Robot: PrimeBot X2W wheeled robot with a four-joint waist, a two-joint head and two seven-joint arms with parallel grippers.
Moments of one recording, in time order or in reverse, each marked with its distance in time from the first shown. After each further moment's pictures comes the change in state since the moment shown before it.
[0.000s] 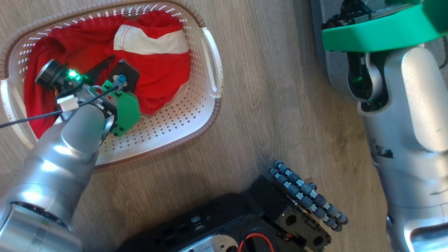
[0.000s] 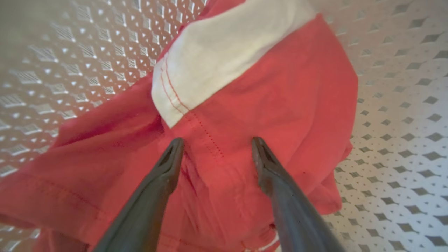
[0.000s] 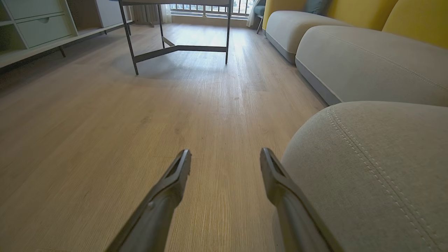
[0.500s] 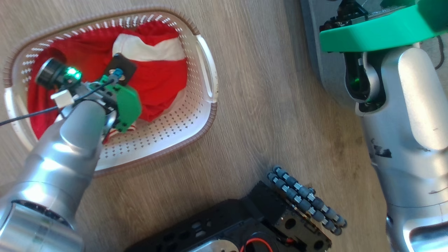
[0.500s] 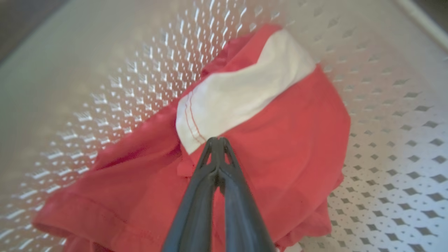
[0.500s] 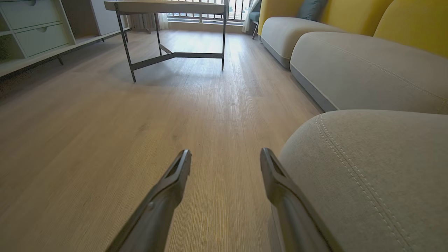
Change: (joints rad) left arm -0.008 -0.010 0.024 0.005 -0.063 -0.010 0.000; right arm 0.001 0.000 0.007 0.024 0.019 0.000 0.000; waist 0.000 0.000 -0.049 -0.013
